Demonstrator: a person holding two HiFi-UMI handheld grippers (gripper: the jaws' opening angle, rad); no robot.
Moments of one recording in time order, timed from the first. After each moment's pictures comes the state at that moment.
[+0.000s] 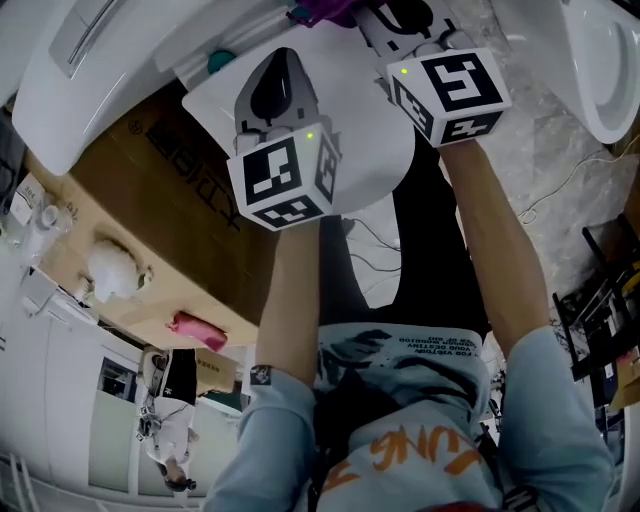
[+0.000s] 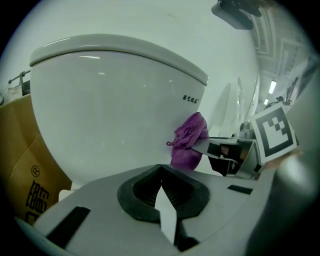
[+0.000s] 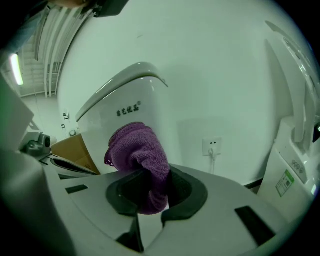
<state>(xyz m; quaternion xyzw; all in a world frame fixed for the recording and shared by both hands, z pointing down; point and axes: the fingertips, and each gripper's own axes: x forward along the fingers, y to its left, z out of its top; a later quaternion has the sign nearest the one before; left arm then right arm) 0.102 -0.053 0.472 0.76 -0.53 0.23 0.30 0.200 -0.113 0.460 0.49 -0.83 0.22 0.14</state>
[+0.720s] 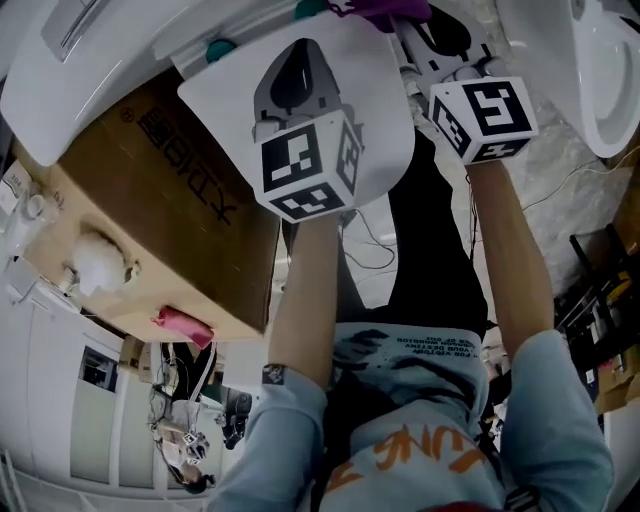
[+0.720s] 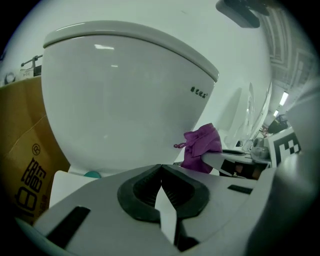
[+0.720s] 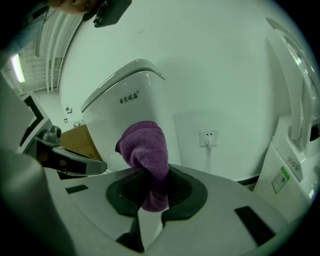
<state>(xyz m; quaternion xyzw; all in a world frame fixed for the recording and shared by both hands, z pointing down) 0.112 -0.050 0.487 0.73 -0.56 0.21 0.35 0.225 -0.087 0.481 0.48 -0.83 0.23 0.17</state>
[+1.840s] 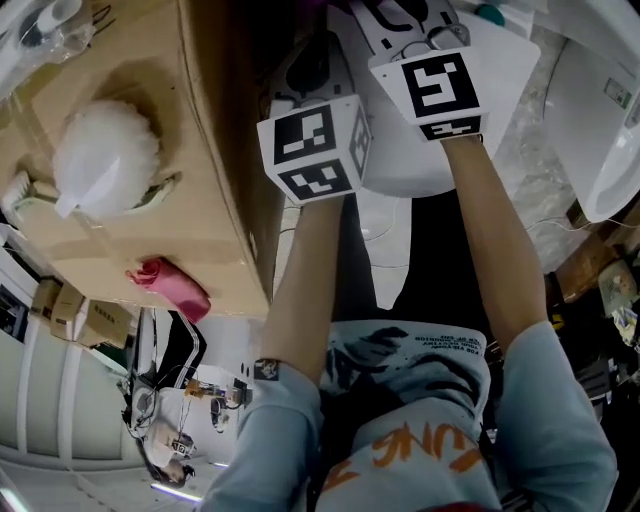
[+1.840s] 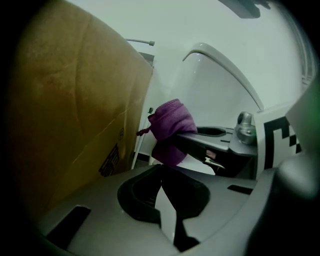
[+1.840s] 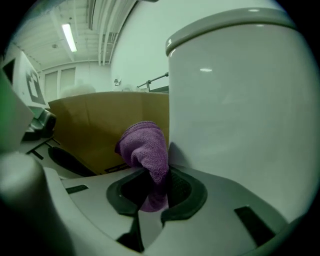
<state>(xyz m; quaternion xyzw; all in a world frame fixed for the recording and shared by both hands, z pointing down) -0.144 0.025 0.523 0.62 -0.65 0.16 0.41 -0.133 -0.052 0.496 0.26 -0.93 0.08 0.26</state>
